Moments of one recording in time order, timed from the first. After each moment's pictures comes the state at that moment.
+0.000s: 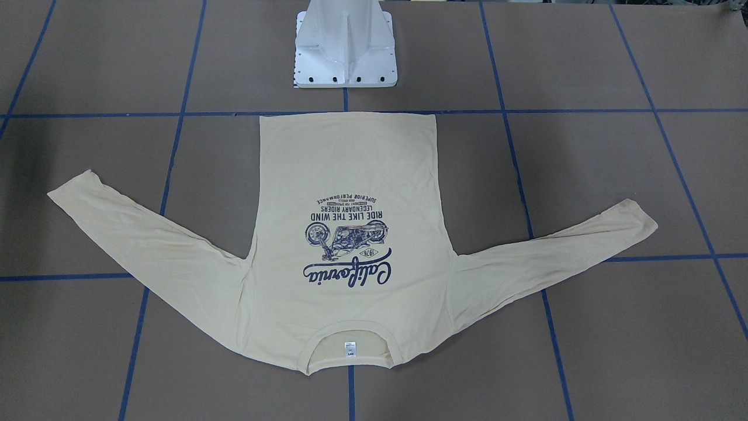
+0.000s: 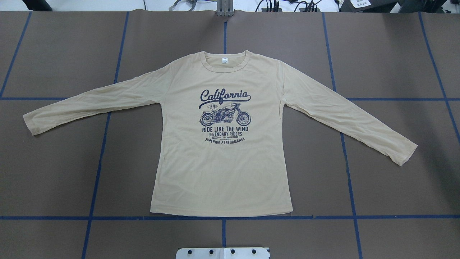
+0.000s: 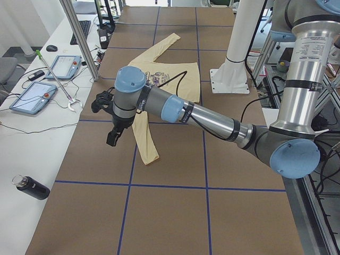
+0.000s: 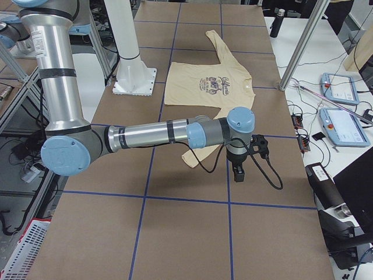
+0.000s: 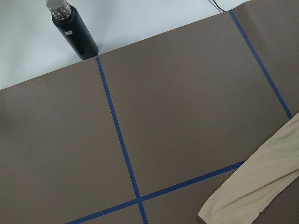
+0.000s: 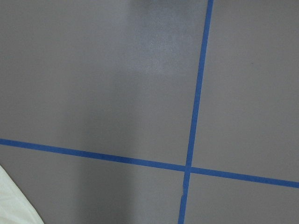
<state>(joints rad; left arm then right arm) -1.64 -1.71 -1.80 -1.62 -2.35 0.09 1.51 -1.44 1.61 -1.52 2.31 0.06</state>
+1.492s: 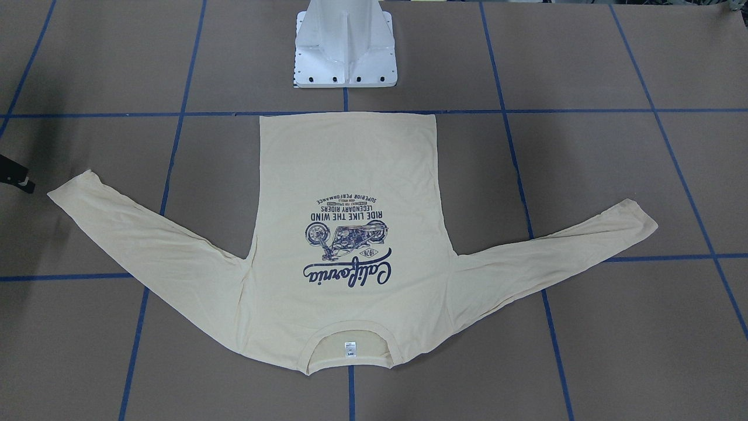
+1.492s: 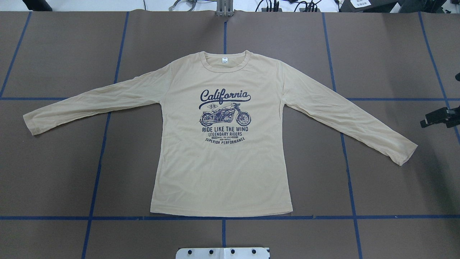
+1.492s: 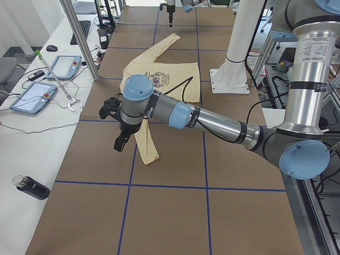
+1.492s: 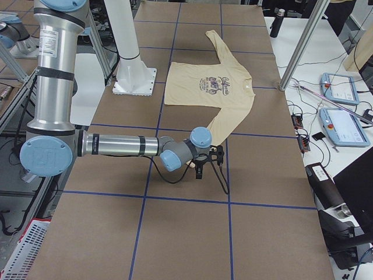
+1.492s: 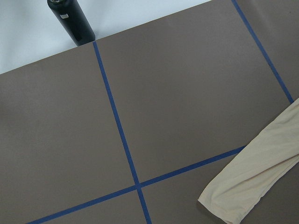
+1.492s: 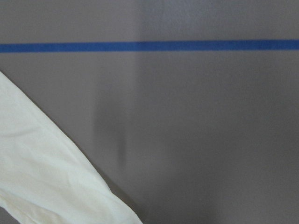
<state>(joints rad) -1.63 -1.64 -1.82 -1.66 -2.36 0.10 1.14 -1.72 1.60 -0.97 2.35 0.62</state>
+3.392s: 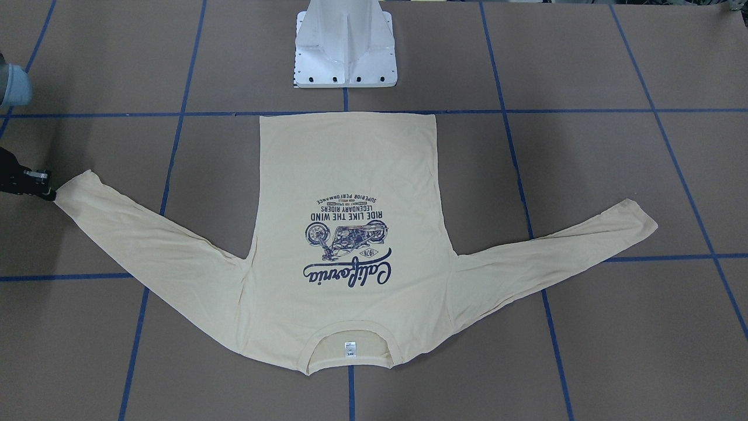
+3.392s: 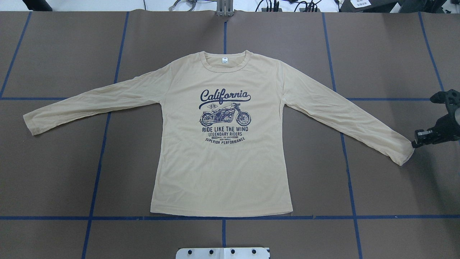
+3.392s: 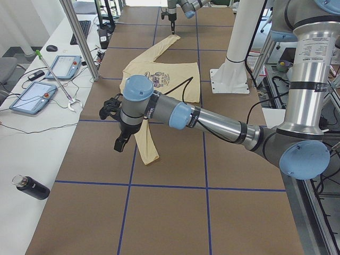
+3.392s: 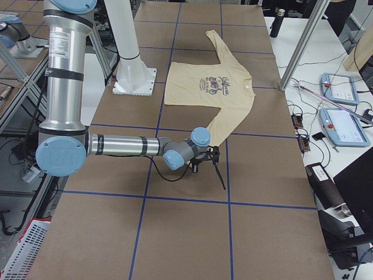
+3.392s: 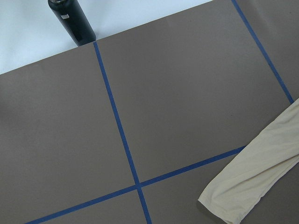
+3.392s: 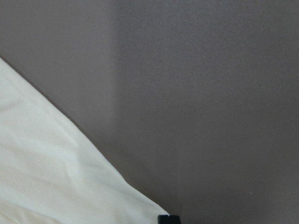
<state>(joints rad) -1.63 -1.64 -1.82 -1.66 -2.36 0.10 1.03 -1.68 1.55 -0.95 2.33 0.72</state>
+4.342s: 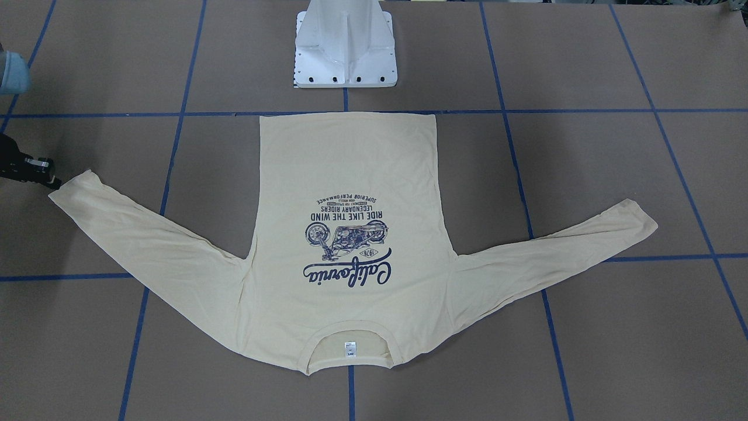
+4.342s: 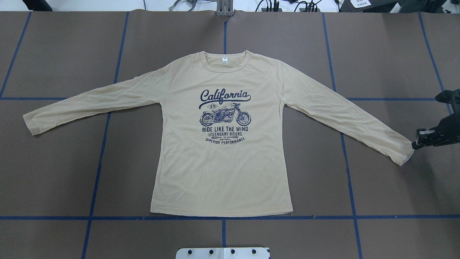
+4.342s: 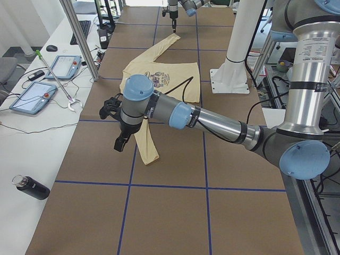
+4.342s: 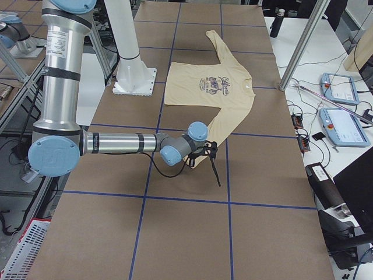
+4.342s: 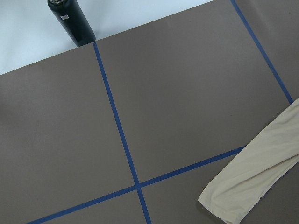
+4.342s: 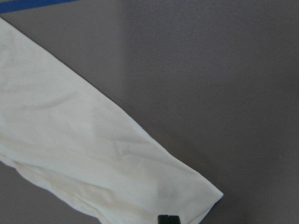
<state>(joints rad) -1.63 -1.64 -1.82 -1.66 -2.36 0.10 1.04 -1.71 1.62 -0.95 2.35 0.84</state>
